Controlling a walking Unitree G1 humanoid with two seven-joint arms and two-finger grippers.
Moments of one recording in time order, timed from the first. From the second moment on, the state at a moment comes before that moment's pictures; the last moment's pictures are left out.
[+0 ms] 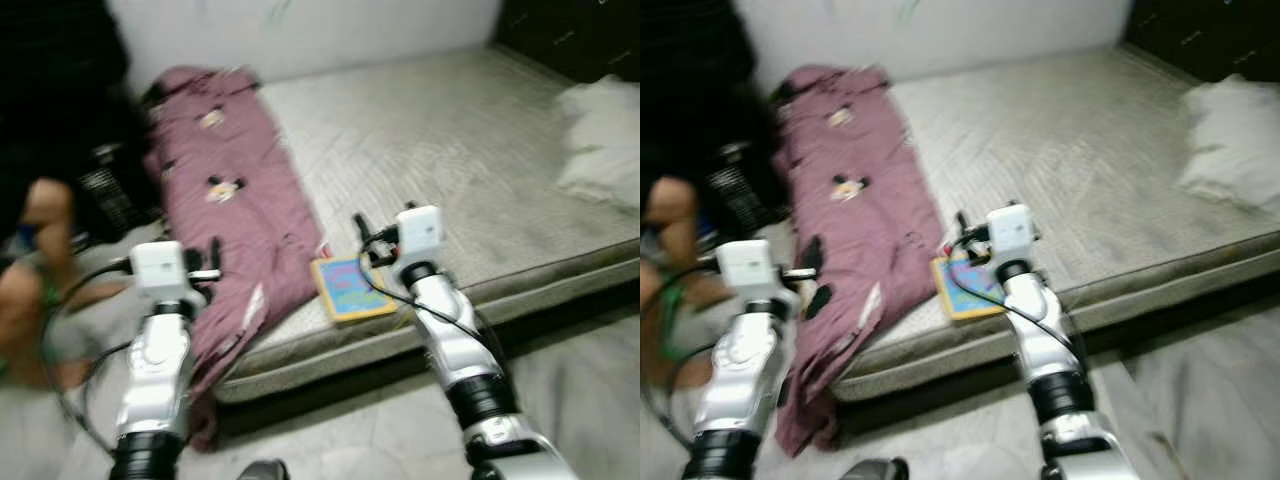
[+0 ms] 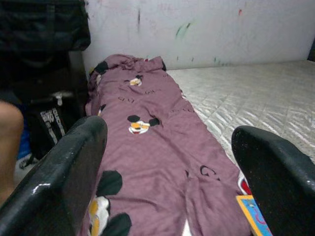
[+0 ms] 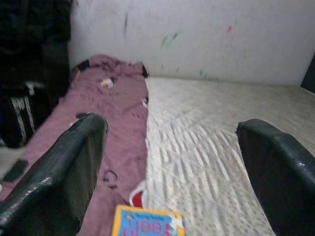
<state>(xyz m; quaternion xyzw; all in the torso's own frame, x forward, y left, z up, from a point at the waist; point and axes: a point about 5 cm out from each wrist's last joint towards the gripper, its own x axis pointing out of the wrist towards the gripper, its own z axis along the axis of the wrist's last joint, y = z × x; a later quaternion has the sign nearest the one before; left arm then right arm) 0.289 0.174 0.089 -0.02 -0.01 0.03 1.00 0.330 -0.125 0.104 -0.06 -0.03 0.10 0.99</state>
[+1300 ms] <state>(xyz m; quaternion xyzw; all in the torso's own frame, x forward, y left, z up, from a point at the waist) 0.276 0.169 0.115 -0.03 -0.06 0.02 1.00 0.326 -0.111 0.120 -0.04 -0.06 0.12 0.99</state>
